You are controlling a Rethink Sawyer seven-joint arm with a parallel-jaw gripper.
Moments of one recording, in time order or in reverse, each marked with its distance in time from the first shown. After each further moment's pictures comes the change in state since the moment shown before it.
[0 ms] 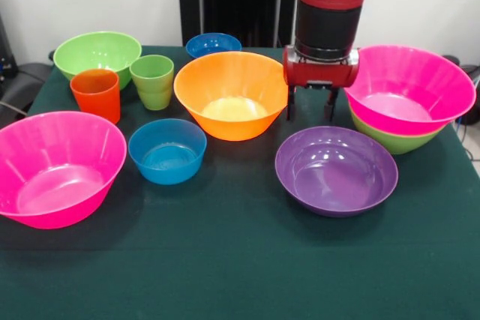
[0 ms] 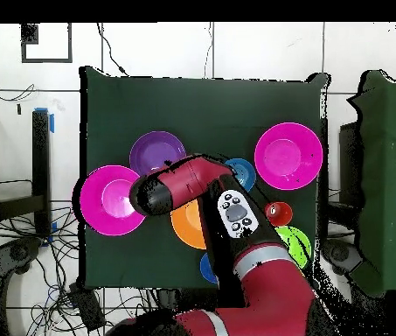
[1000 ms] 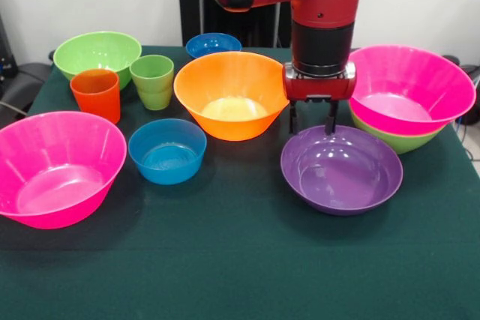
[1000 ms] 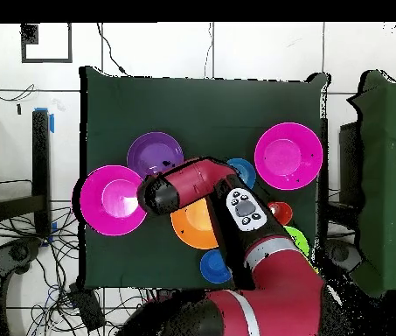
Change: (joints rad) arm -0.054 0.058 0.043 -0.001 -0.002 -0.043 0.000
